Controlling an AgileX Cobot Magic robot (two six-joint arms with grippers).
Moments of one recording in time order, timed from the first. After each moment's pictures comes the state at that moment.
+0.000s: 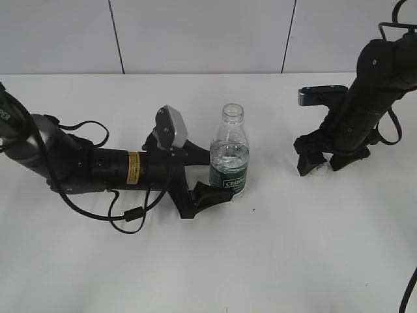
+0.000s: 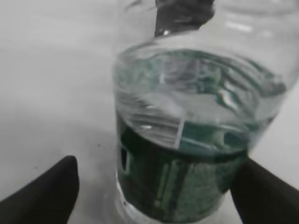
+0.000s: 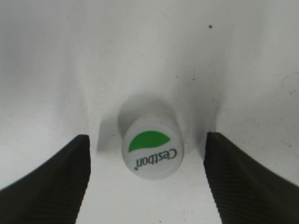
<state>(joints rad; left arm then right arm) -0.40 2.29 -1.05 1.13 -0.97 -0.46 0.20 2.10 -1.29 0.20 0.67 -0.27</state>
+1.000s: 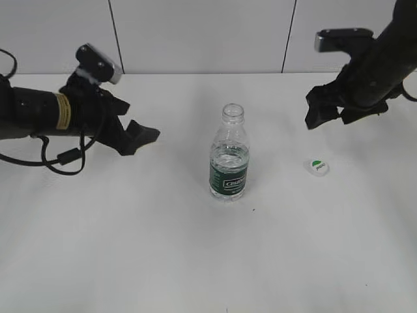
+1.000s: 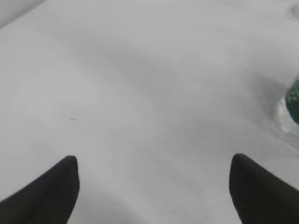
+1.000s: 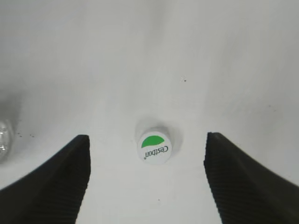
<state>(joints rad) -0.22 1.92 -0.94 1.16 -0.48 -0.64 0.20 1.89 -1.29 0.20 0.67 -0.27</state>
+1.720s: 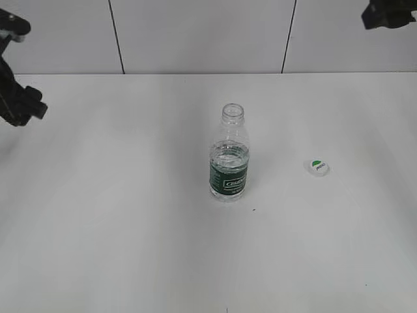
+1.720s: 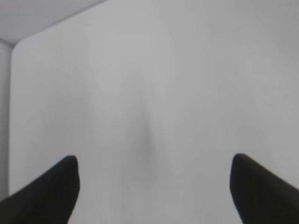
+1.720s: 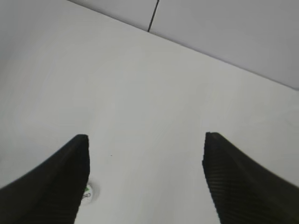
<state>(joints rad) -0.22 1.64 -1.00 0.92 0.55 -0.65 0.20 1.54 -1.32 -0.05 0.60 -0.27</state>
